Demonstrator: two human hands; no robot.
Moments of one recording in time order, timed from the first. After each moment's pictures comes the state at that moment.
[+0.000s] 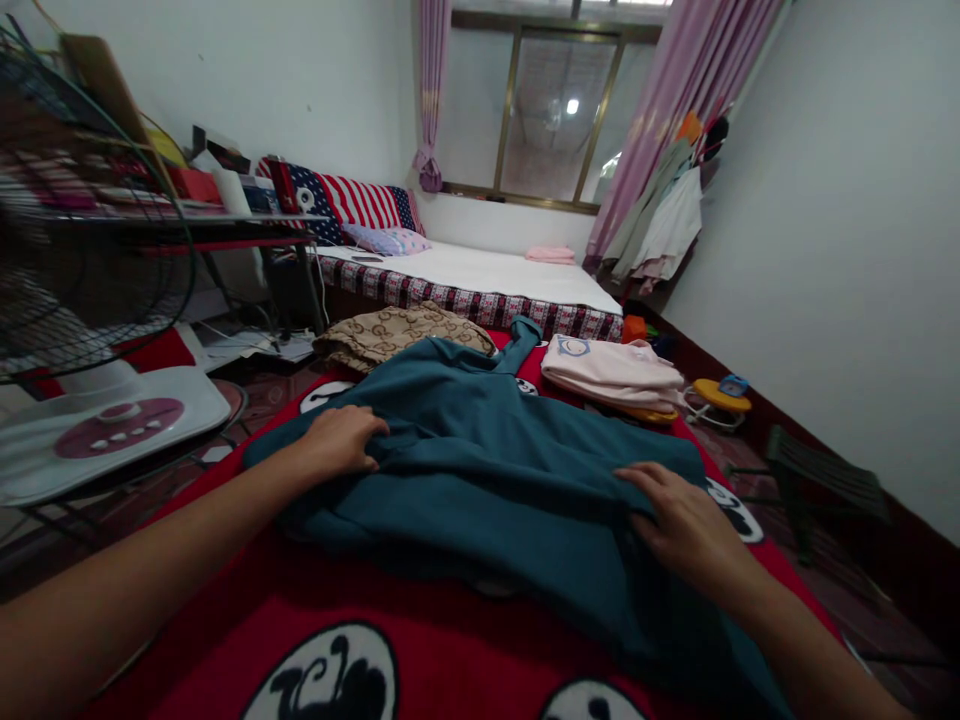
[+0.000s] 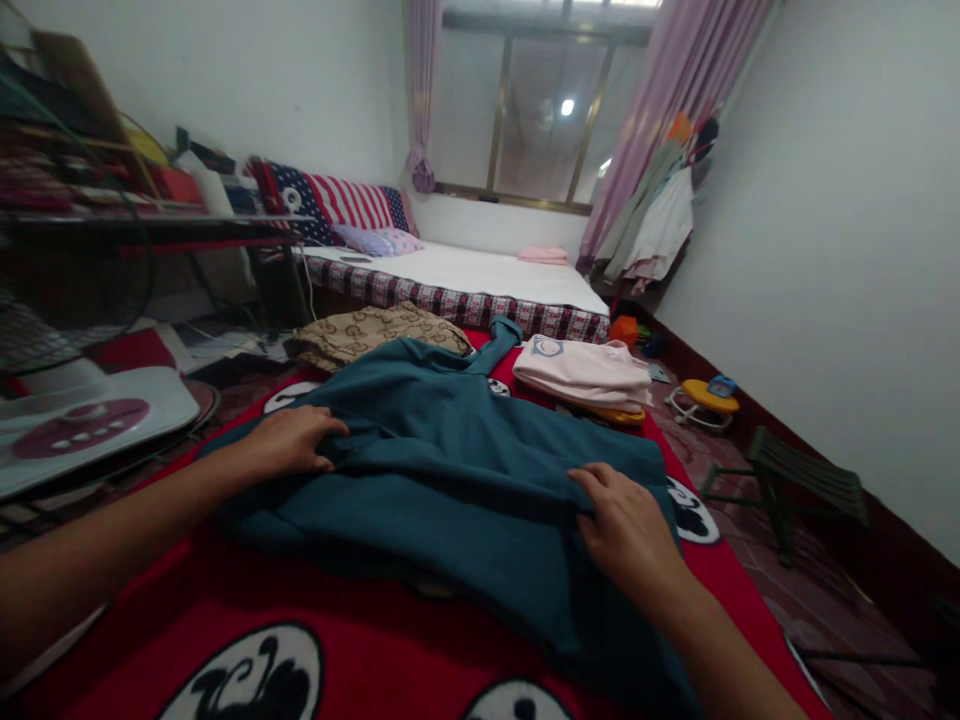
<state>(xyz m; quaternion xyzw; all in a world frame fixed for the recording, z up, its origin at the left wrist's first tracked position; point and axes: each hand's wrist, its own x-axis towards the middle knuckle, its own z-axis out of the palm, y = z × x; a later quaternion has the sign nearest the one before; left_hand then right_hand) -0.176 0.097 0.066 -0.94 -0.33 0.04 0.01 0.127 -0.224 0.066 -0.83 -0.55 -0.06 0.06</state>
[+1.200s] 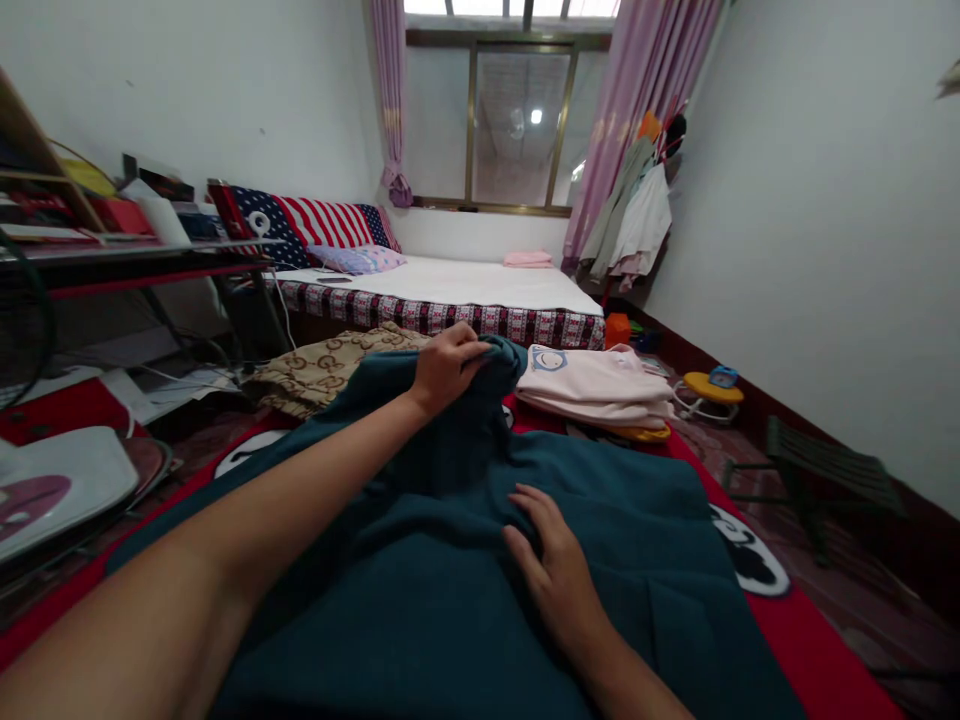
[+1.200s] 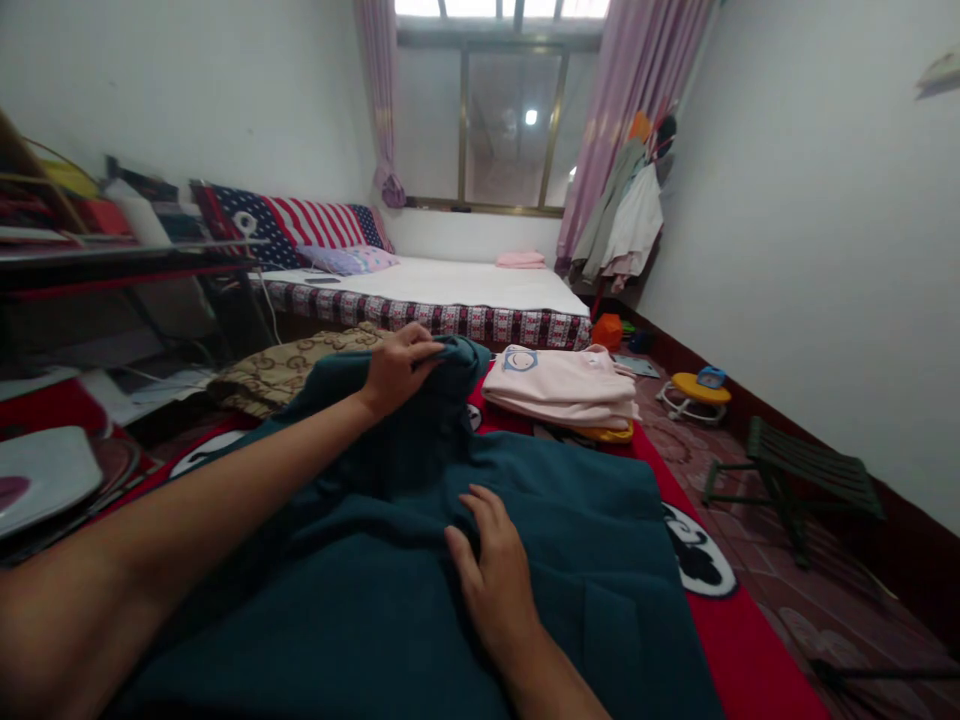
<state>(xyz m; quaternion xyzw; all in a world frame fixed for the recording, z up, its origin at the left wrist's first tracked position) 0.056 0.119 0.109 -0.92 -0.14 -0.36 -0.01 0.091 -0.137 -0.010 -0.73 -0.50 0.07 0.46</state>
